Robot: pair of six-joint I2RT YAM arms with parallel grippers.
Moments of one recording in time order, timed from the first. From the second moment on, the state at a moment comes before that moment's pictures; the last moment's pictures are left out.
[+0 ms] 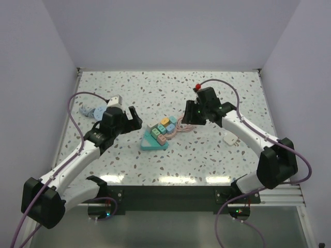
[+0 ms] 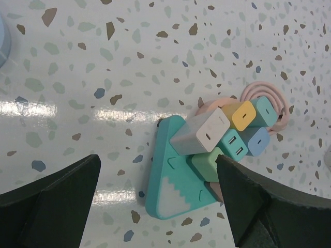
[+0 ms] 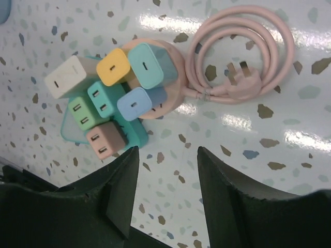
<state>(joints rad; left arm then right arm) -0.44 1.04 0.72 -0.28 -0.17 -0.60 0.47 1.47 1.12 -0.55 -0.15 0.51</state>
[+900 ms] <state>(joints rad) -0.44 0.96 0.66 -0.29 -0.17 -0.65 0.73 1.79 1.28 -0.56 0.27 1.19</state>
